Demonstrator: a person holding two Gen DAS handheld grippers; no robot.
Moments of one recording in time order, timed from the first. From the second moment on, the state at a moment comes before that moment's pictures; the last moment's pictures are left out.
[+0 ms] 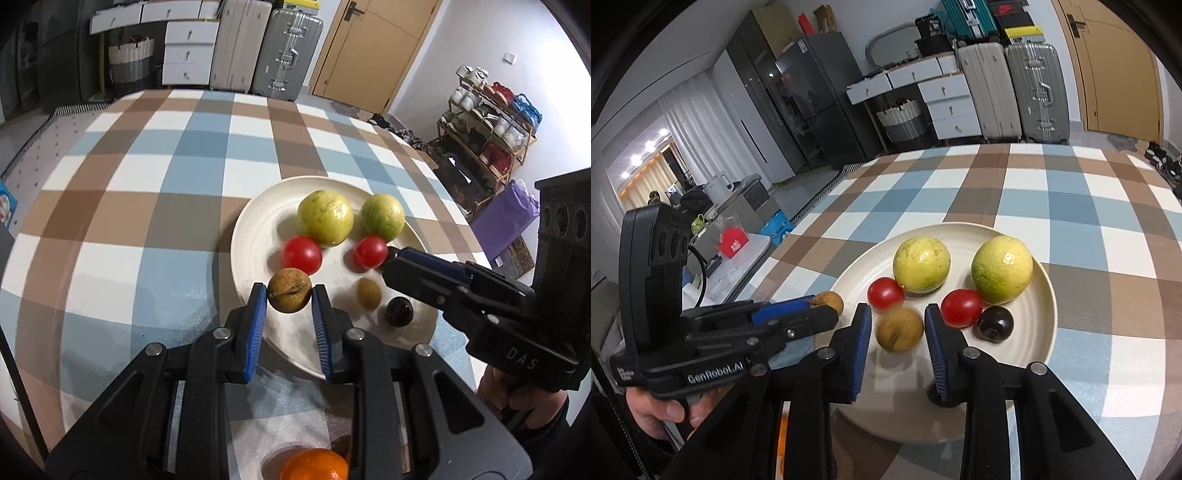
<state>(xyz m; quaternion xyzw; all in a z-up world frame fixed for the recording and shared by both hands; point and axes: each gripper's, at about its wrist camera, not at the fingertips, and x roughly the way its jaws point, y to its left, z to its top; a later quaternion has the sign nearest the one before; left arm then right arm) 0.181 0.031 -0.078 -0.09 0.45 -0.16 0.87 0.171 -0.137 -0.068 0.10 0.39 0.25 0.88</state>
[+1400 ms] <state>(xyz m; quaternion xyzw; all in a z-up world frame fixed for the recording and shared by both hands) 0.059 0.032 0.011 -0.05 0.36 -0.13 0.92 0.060 -0.150 0.008 0.09 0.28 0.23 0.93</state>
